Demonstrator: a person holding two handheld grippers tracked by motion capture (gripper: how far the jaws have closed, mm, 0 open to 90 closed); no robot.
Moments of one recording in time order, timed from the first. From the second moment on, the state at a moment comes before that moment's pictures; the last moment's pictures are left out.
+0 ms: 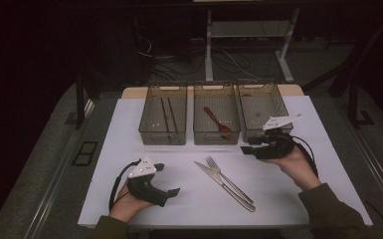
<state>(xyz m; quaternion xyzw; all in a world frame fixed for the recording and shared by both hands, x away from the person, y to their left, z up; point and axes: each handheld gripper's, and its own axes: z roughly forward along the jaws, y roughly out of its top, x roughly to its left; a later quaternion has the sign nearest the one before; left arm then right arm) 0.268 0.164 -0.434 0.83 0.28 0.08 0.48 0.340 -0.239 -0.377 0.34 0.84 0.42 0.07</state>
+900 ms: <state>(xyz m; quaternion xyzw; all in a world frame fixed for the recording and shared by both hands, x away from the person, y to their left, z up) 0.267 0.163 -0.435 0.83 0.28 0.09 0.48 0.270 -0.217 -0.420 0.27 0.89 0.37 0.00</state>
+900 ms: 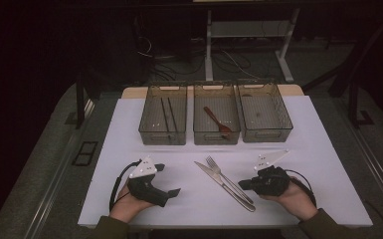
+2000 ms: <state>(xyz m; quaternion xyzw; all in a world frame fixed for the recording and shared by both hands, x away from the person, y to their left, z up) 0.268 0.162 -0.434 0.83 0.28 0.09 0.47 0.273 -0.221 -0.435 0.29 0.90 0.31 0.07</state>
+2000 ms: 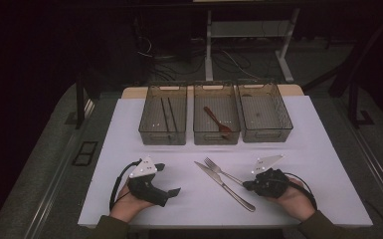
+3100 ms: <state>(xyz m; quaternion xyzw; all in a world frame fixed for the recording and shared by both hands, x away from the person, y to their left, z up) 0.269 0.160 -0.435 0.83 0.27 0.08 0.47 0.331 -0.156 -0.407 0.26 0.95 0.19 0.01</state>
